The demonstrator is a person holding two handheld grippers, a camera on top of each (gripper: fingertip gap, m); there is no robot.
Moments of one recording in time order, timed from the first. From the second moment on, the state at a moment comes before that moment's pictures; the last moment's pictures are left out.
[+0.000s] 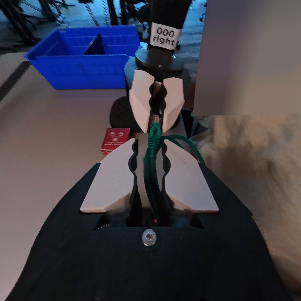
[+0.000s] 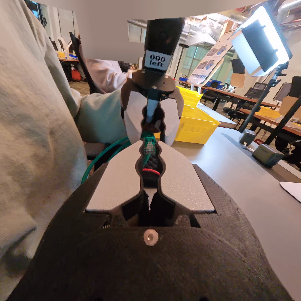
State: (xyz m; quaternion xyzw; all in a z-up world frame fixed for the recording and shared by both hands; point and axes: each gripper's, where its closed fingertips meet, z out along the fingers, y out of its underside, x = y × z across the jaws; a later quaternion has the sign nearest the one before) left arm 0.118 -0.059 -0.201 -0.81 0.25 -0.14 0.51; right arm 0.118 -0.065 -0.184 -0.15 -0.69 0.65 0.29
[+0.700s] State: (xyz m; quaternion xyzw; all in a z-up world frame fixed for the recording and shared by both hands) left arm 0.116 -0.061 -0.191 -0.79 0.26 -0.09 0.55; right arm 0.126 -0.054 -0.176 -0.15 -0.66 0.68 0.27
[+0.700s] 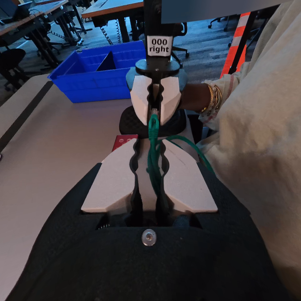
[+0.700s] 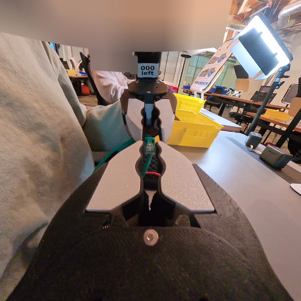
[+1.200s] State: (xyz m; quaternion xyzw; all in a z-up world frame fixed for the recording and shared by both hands) left arm 0.125 -0.056 -0.197 -0.77 0.24 -0.12 0.58; right arm 0.125 -0.059 -0.173 -0.15 -0.62 0.73 0.24
